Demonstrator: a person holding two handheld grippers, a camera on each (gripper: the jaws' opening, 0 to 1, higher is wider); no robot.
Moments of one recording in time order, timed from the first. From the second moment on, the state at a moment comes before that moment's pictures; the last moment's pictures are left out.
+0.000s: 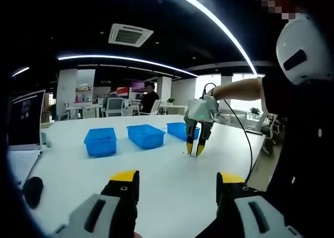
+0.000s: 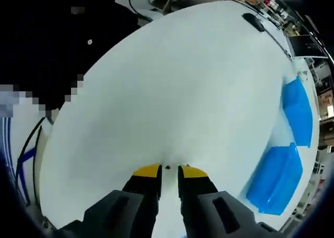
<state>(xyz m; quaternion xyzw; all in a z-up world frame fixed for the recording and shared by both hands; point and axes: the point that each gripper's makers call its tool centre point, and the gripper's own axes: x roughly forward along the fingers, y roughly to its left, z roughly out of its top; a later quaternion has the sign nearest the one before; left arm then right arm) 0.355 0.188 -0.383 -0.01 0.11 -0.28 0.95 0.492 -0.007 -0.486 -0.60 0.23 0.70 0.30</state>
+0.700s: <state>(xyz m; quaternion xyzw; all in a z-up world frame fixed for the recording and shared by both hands) 0.355 0.186 -0.382 -0.01 0.11 -0.29 0.95 0.500 -0.010 -0.475 -0.56 0.24 0.69 0.38</state>
